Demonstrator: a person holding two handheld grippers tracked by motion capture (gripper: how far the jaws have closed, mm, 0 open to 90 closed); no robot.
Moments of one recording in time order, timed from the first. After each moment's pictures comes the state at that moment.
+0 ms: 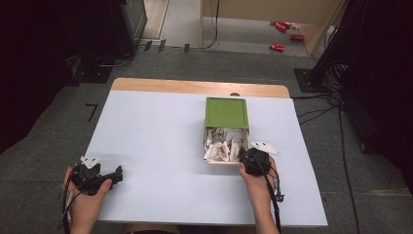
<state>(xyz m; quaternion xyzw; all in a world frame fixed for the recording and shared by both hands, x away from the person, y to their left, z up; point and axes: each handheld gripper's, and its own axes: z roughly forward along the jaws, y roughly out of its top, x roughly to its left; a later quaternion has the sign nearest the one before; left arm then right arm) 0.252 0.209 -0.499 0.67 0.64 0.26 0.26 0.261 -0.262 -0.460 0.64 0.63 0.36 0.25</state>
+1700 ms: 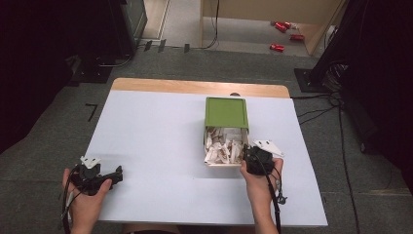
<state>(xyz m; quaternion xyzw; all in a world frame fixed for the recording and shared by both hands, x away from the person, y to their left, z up) 0.252 0.209 -0.499 0.67 0.64 0.26 0.26 0.251 -0.258 -0.433 0.65 0.61 0.37 0.27</state>
